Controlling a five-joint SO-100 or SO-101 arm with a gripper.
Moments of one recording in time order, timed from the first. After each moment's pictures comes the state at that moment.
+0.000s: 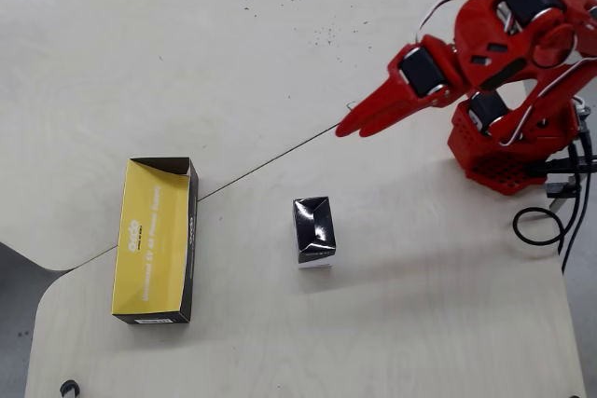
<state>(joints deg) -22.7 141.9 106.1 78.8 -9.6</state>
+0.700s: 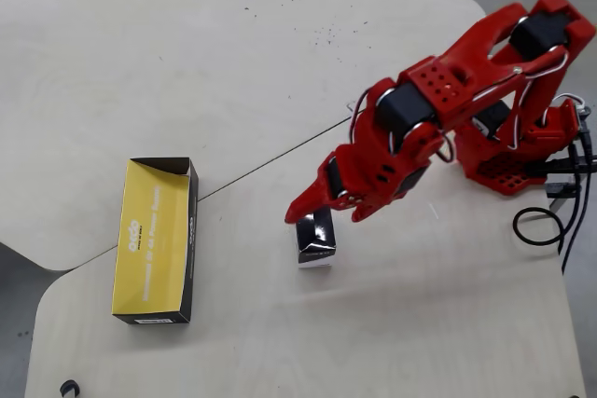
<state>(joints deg) -32.8 98.7 96.6 79.8 21.2</state>
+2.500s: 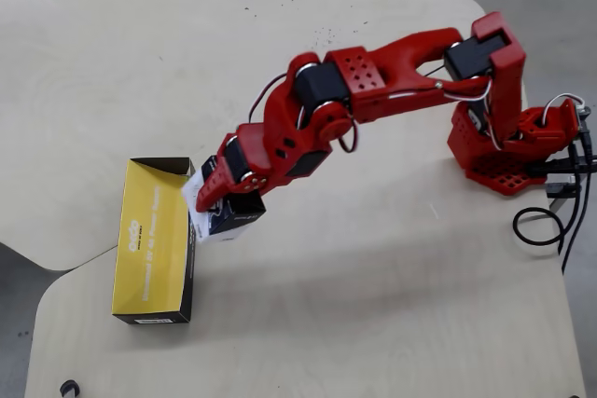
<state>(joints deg) -20.7 72.7 56.7 72.9 -5.0</state>
